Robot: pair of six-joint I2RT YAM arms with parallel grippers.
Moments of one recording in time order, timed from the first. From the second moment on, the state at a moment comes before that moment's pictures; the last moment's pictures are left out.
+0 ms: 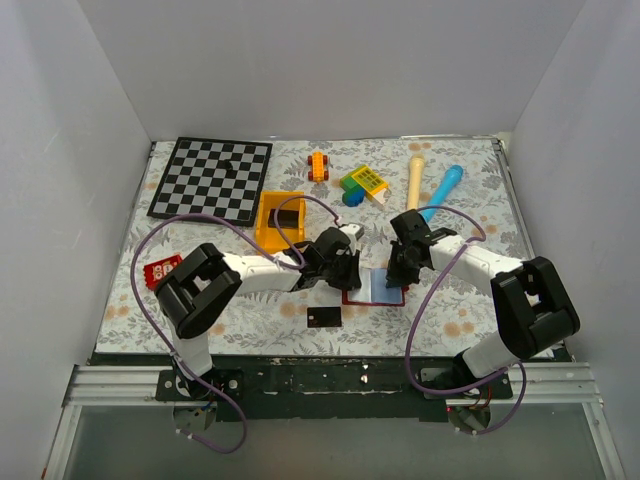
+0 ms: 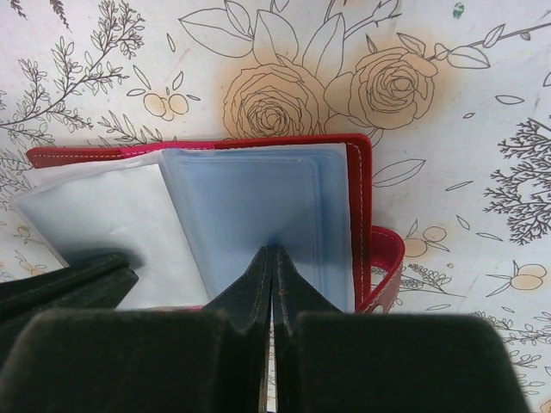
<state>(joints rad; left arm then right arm) -0.91 1.82 1.00 0.08 0.15 -0.54 0.49 1.51 0.83 -0.54 -0.05 0.68</state>
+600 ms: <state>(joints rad) -0.87 1.82 0.92 0.18 0.13 -0.56 0.49 1.51 0.83 -0.55 -0.04 0.68</state>
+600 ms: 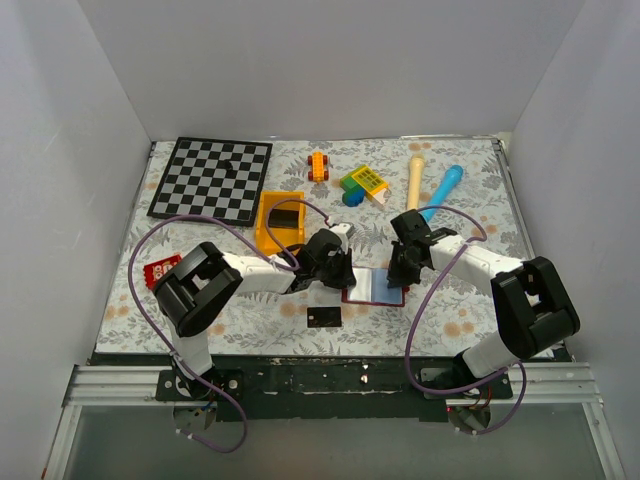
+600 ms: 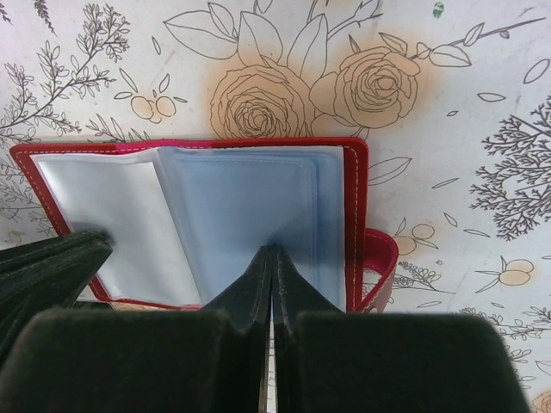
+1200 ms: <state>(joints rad) -0.87 1.81 0.87 0.26 0.11 -0.56 0.48 1.52 0.85 -0.59 0.00 0.69</state>
